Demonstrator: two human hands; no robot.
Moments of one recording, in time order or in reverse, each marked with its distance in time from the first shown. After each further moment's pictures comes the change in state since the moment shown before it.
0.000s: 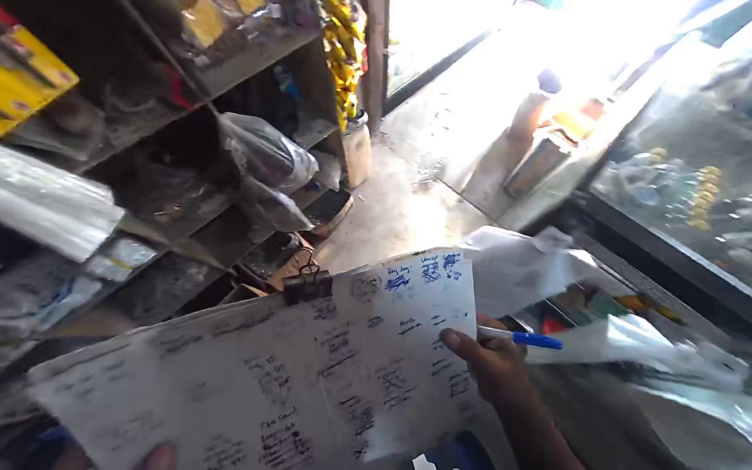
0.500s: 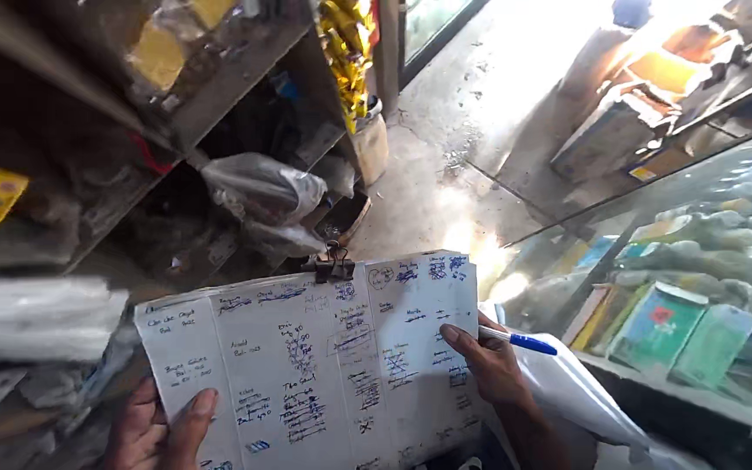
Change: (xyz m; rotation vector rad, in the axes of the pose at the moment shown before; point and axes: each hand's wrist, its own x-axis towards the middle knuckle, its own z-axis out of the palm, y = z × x) left_hand 0.219 -0.056 0.125 0.174 -0.221 -0.123; right_hand 0.185 0.054 -0.048 0.129 0.271 0.188
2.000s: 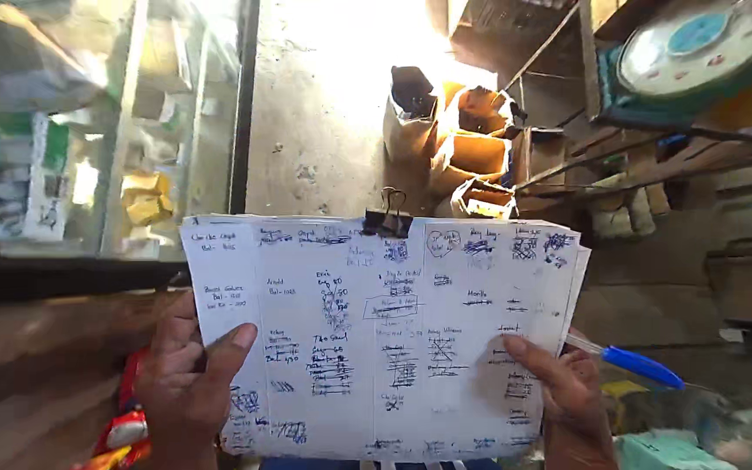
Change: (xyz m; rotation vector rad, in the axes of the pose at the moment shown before) left_hand 0.876 0.114 0.731 -0.469 -0.820 0.169; right_hand 0.722 -0.357 -0.250 -0.184 0.881 -0.327
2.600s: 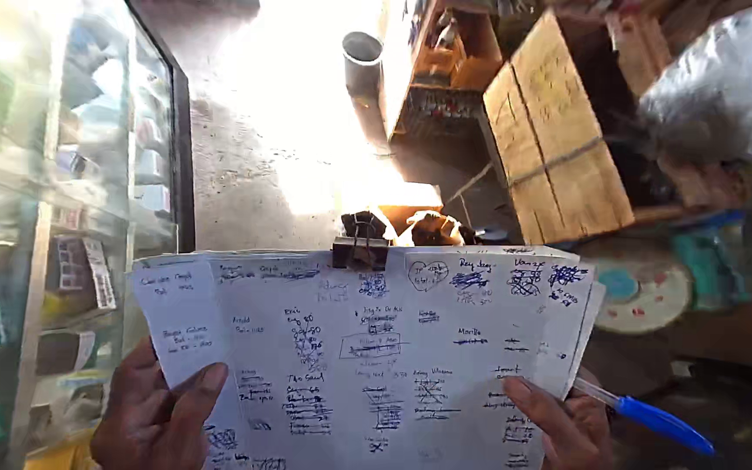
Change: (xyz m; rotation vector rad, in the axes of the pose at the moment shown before) left_hand 0.495 -0.011 0.130 -0.071 -0.112 0.134; right_hand 0.442 -0.122 0.067 -0.145 0.169 -0.190
